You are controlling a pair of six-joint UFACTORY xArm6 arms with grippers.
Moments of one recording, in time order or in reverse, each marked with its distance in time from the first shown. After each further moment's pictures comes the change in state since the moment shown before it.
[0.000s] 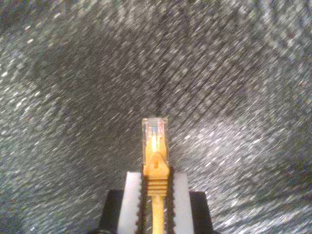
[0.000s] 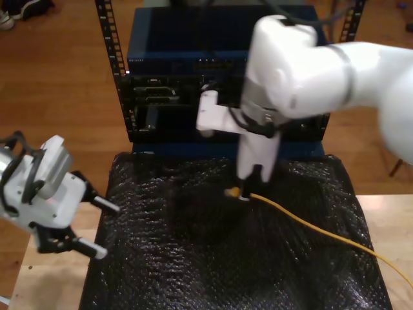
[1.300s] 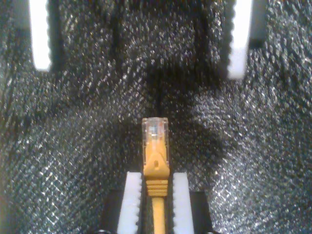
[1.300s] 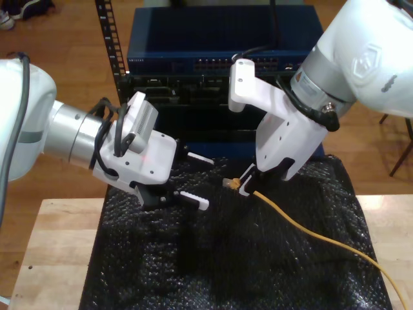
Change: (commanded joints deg) left arm -17.0 0.4 0.1 -22.4 -4.9 -3.6; right arm -2.6 -12.8 5.0 14.9 3.1 -5.5
